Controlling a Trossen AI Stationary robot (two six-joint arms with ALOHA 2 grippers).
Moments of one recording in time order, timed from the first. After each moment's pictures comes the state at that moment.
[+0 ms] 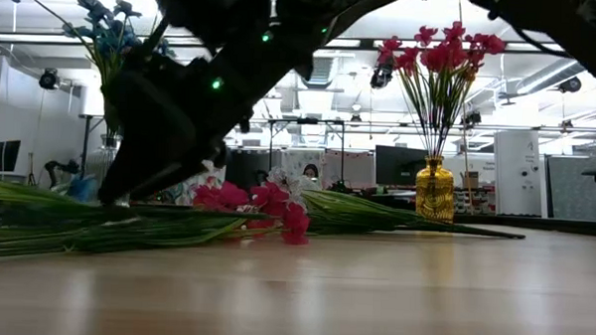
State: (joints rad) left arm -0.34 0.95 1.43 -1.19 -0.36 -0.51; right arm 0.14 2.45 1.98 -0.32 0.07 0.04
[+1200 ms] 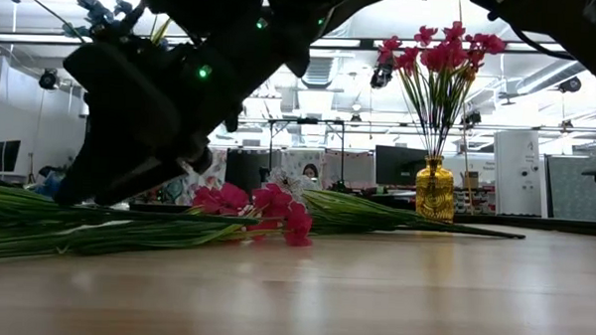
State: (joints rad) left arm -0.34 0.95 1.46 -1.39 -0.38 -0.68; right arm 0.18 2.49 2.04 -0.33 0.00 0.06
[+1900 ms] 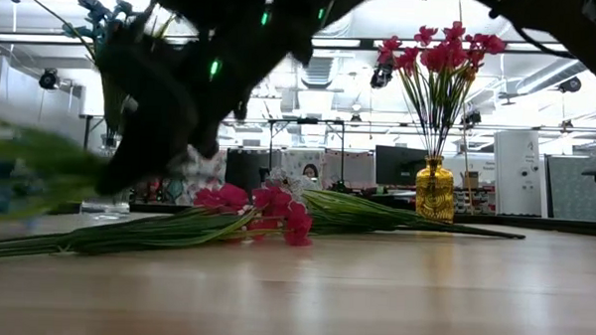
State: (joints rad) left arm -0.55 1.00 1.46 -1.24 -0.63 -0.69; right arm 0.17 2.45 2.04 -0.40 0.00 -0.01
